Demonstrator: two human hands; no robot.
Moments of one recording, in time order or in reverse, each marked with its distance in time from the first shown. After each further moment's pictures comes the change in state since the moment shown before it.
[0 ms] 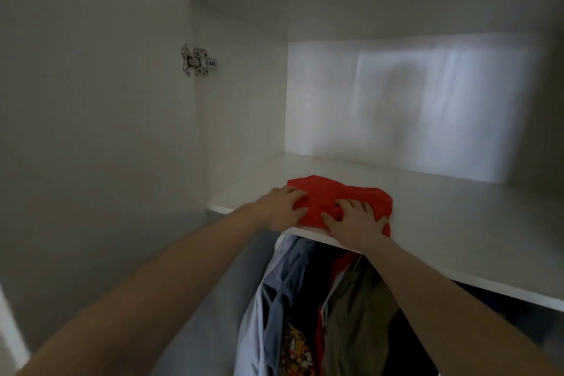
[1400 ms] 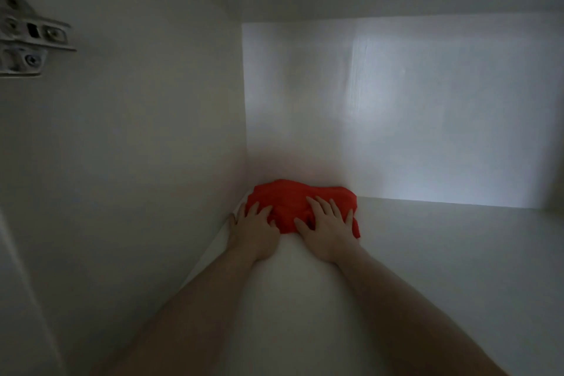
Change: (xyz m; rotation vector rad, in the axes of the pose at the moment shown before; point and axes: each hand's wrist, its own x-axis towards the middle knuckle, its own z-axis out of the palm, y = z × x) left_hand 0.331 -0.155 0.070 -0.138 0.185 -0.163; right_hand 0.326 -0.020 0.083 0.007 0.187 0.000
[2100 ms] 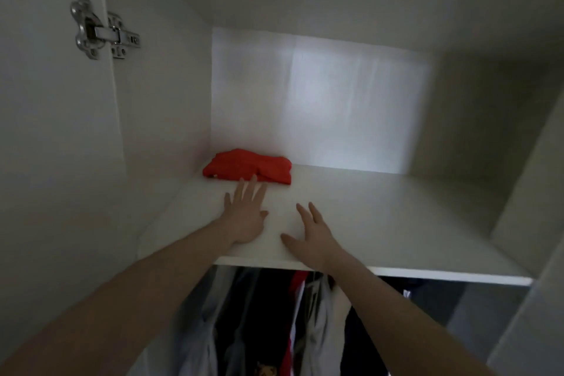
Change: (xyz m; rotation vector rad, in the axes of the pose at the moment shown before) left_hand -0.214 0.067 -0.057 0.030 -0.147 0.333; right_hand -0.287 -0.024 -0.115 0.187 -0.124 0.142
